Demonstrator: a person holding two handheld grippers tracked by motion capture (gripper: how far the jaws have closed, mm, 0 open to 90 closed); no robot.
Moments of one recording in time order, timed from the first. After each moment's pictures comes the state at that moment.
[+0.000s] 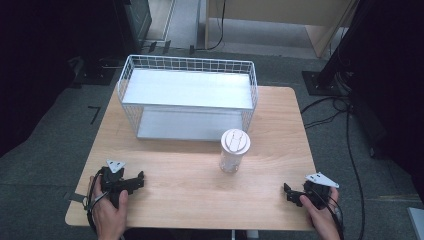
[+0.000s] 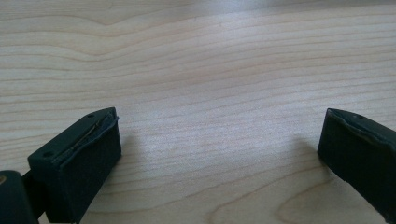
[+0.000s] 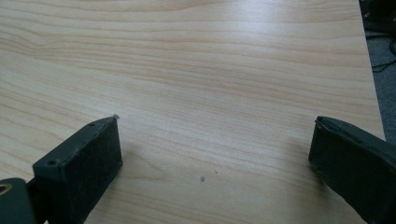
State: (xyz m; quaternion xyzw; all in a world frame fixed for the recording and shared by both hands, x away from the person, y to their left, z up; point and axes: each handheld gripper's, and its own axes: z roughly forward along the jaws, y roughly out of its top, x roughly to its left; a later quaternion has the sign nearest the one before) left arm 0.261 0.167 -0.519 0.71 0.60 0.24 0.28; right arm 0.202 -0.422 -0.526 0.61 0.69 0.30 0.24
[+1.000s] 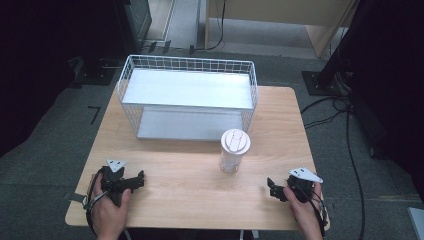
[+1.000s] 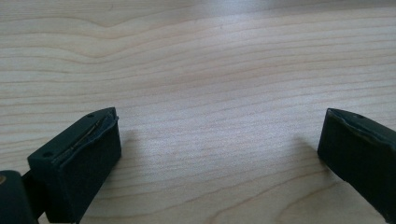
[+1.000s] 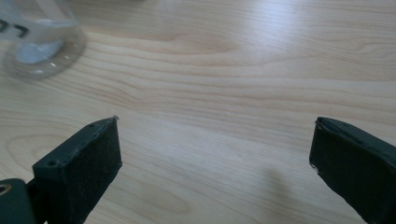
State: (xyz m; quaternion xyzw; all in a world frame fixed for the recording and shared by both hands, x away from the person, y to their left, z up) left arm 0.263 0.167 -0.519 0.71 0.60 0.24 0.28; right arm 0.214 -0.367 -0.506 0.59 0.70 0.34 0.24
